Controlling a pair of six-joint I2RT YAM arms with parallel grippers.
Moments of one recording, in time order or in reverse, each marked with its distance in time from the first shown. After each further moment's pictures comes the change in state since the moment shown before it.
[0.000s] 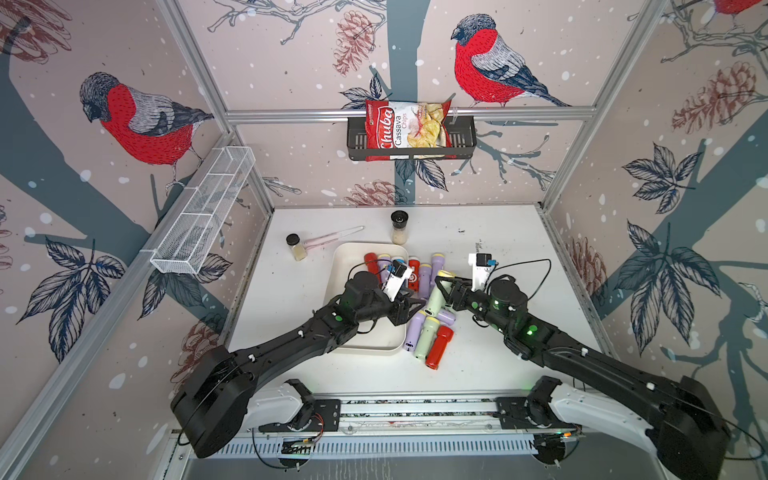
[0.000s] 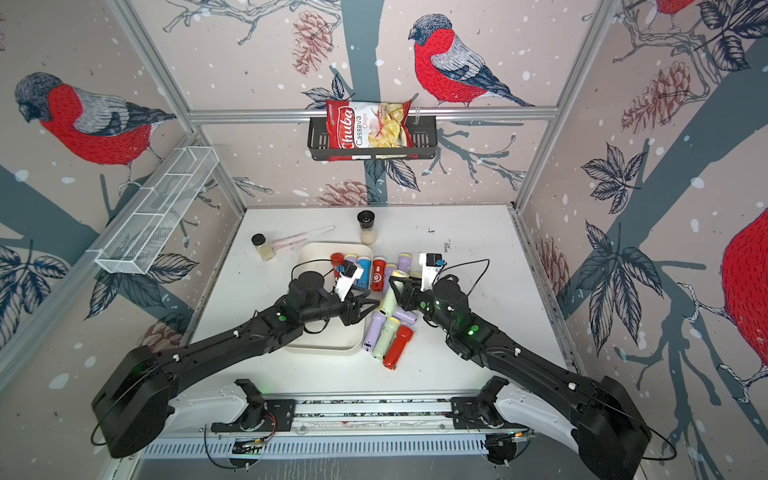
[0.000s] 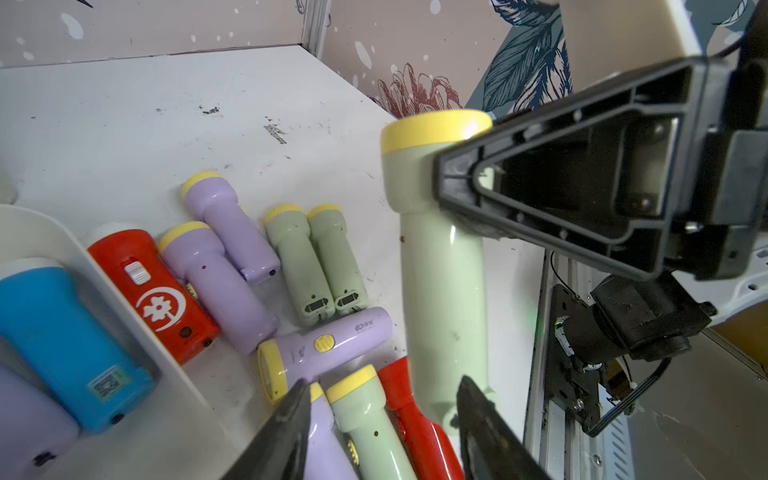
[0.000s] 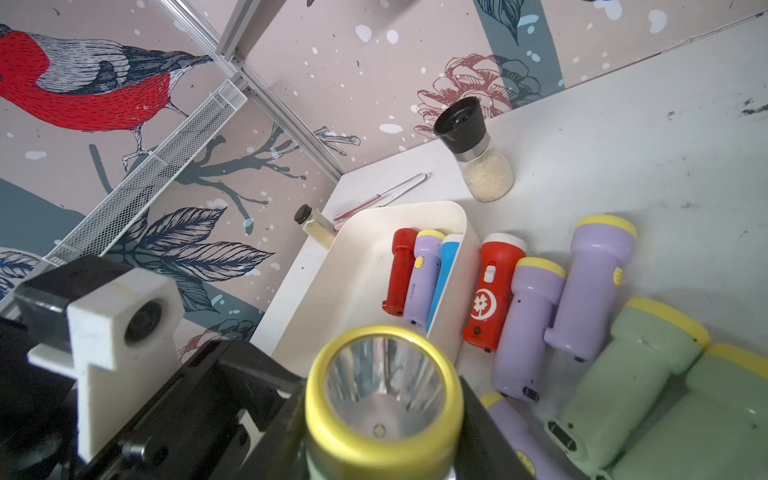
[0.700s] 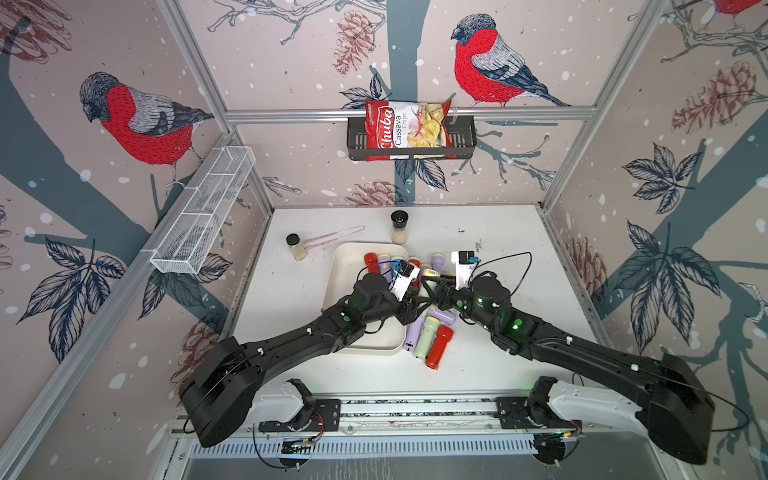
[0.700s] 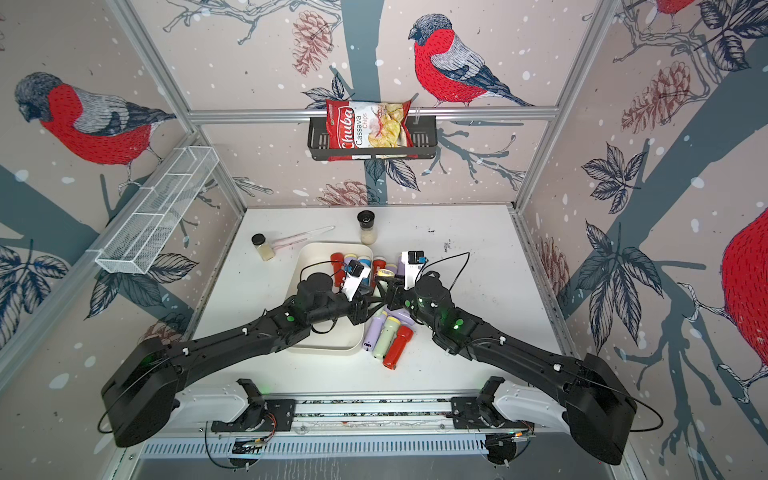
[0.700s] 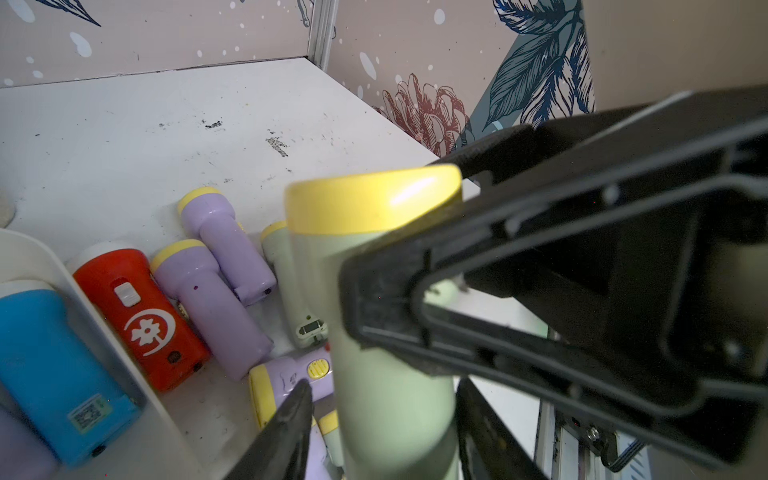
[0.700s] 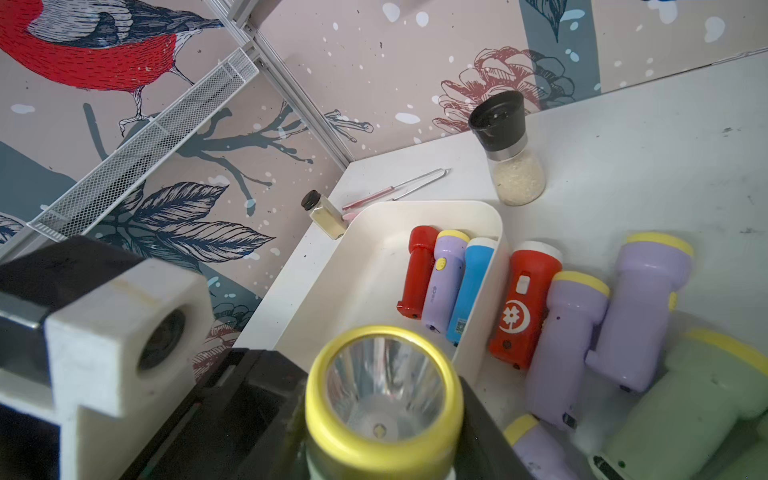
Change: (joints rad) left arm -0.052 0.042 0.019 0.051 -0.091 -0.023; right arm 0.096 0.105 0.084 0.005 0.060 -0.056
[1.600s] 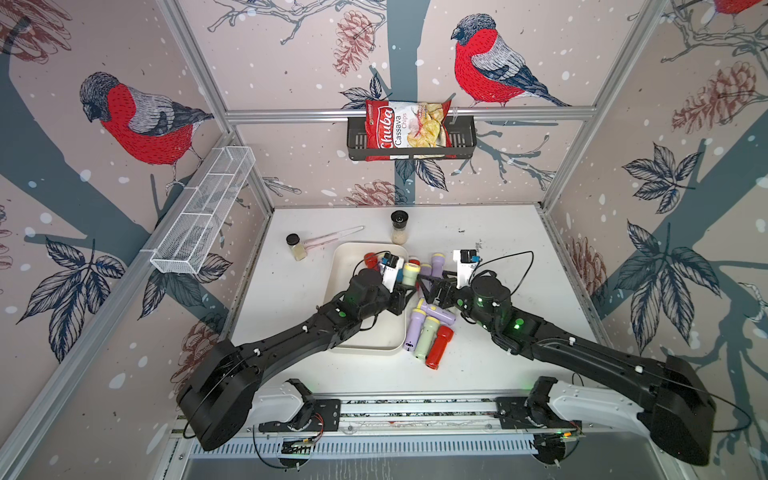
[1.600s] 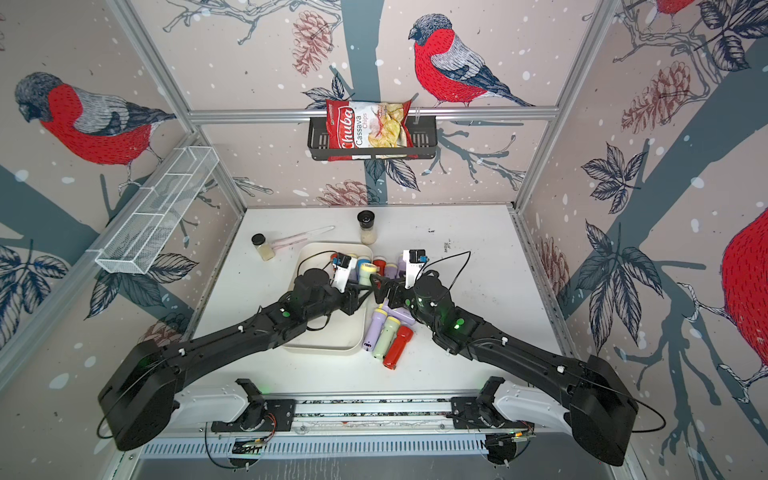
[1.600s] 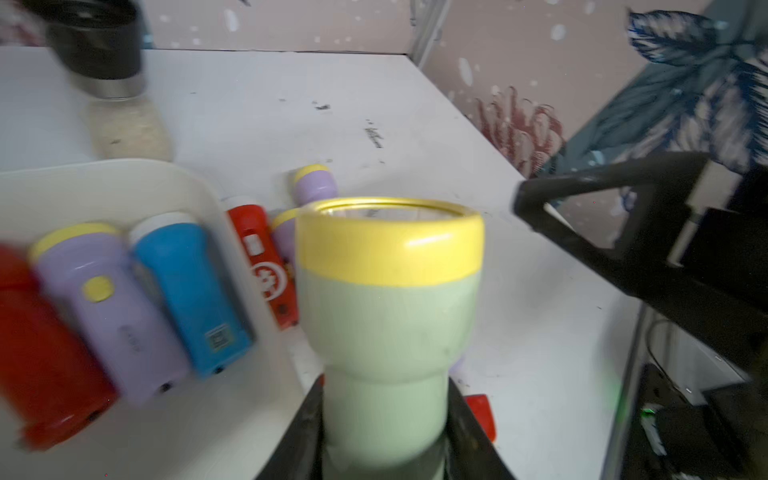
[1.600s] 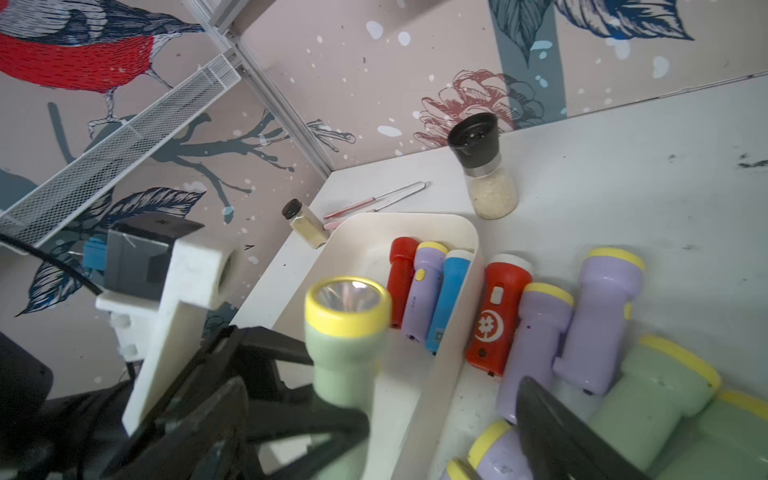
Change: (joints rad) left arm 0.117 -0.025 0.018 -0.149 -0.183 -0.090; right arm -0.008 -0.015 0.018 -0.059 0.084 -0.035
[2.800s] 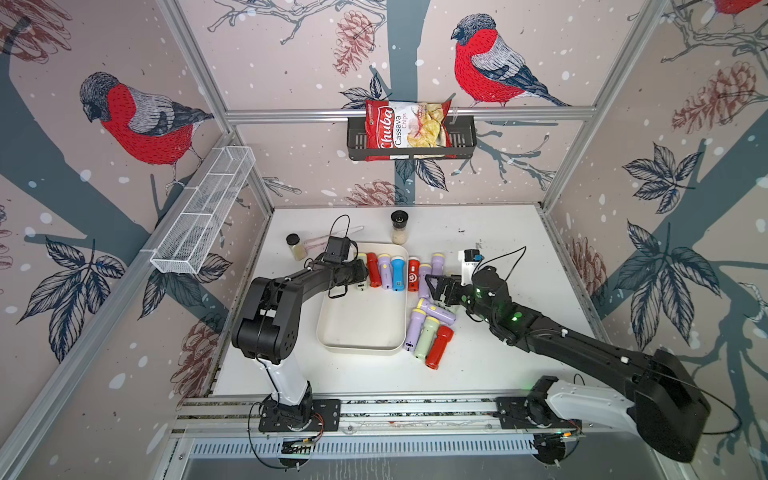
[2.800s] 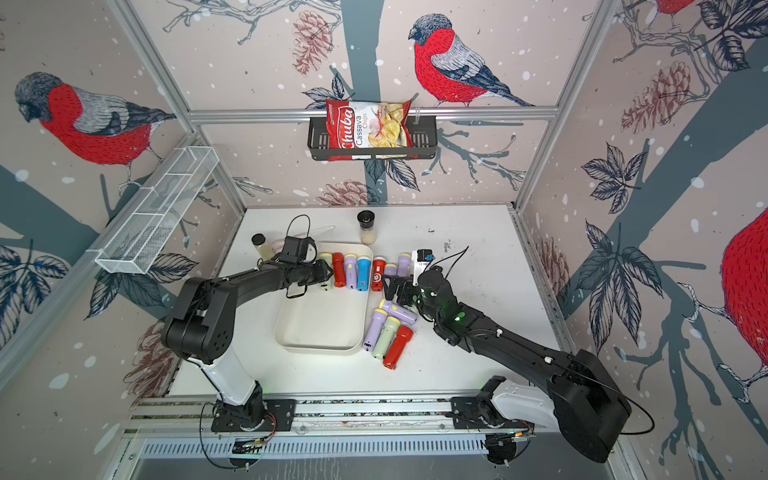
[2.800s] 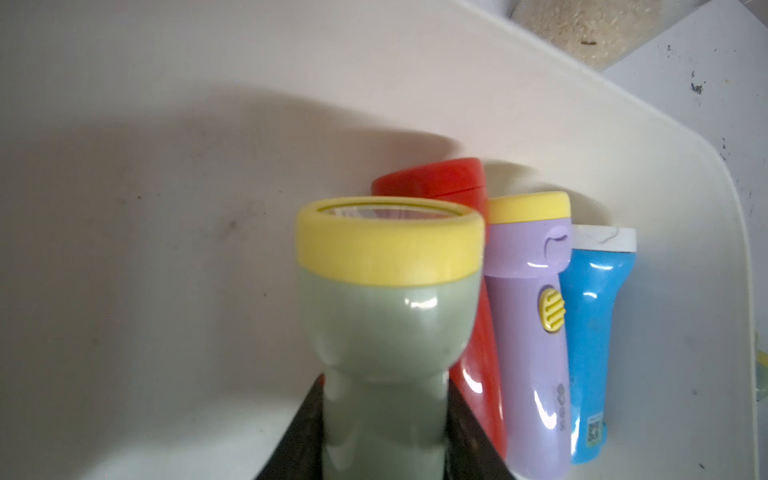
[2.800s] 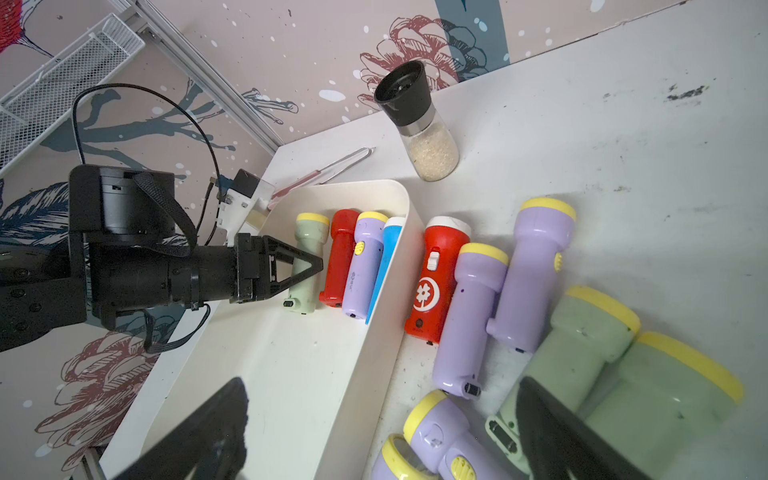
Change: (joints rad) left arm 0.452 0.496 0.310 -0.291 0.113 -0.082; right arm -0.121 0.065 -0.027 -0.034 -0.083 0.043
